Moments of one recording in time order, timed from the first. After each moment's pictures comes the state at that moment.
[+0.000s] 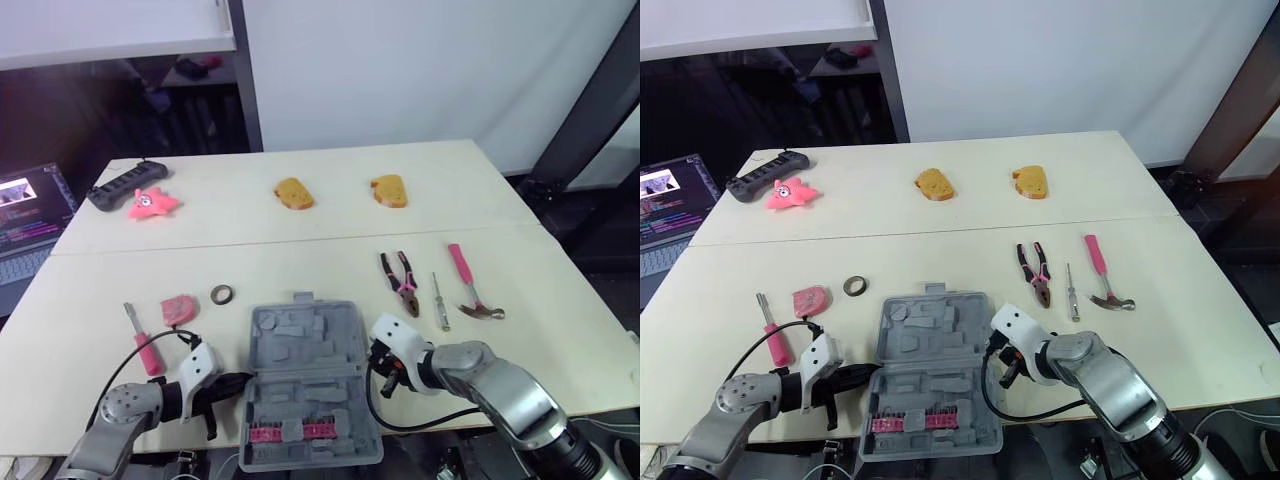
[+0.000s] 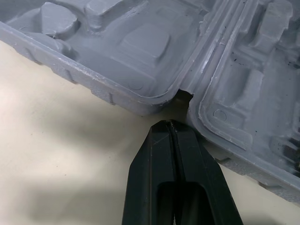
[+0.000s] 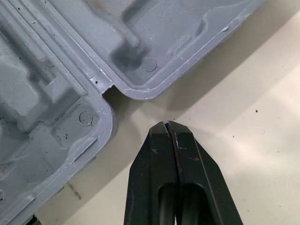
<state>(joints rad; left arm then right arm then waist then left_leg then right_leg) 0.16 0.61 -0.09 0.10 -0.22 0.00 -1.02 -0.18 -0.62 0.38 -0.51 0.16 1.18 0.60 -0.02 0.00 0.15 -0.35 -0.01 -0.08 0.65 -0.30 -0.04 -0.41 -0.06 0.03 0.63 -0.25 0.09</state>
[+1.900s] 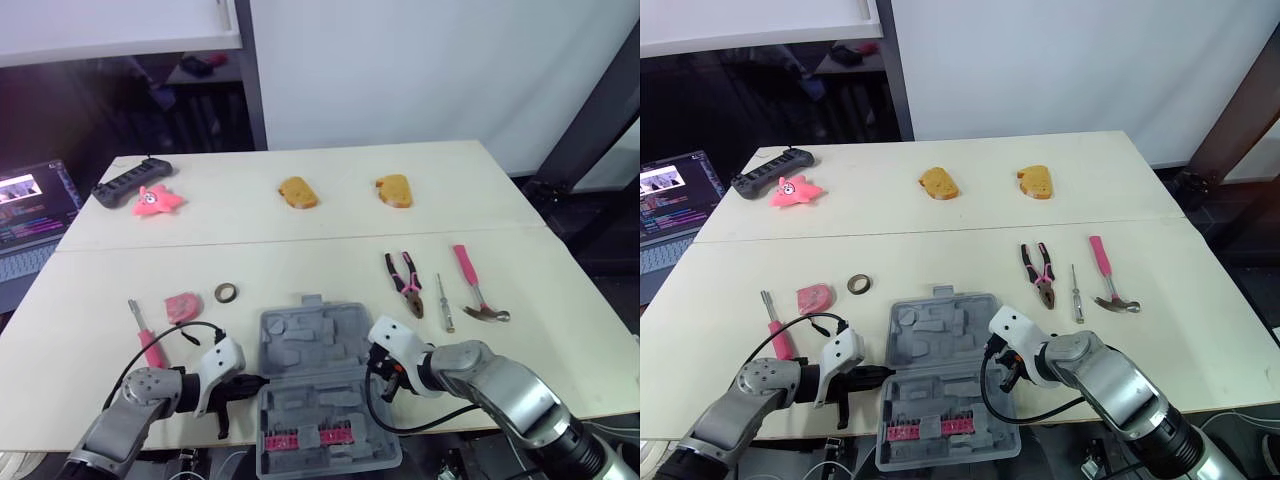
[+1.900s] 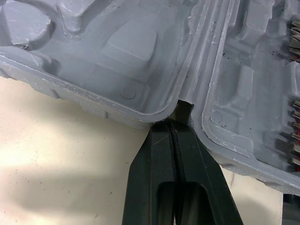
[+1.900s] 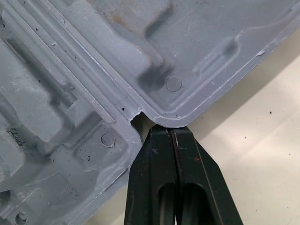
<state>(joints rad) 0.08 0.63 -0.18 -0.05 -0.19 0.23 -1.03 -0.21 -0.65 0.42 -0.55 0.22 1.26 0.55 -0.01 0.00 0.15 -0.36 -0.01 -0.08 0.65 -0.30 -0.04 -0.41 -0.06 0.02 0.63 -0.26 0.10</state>
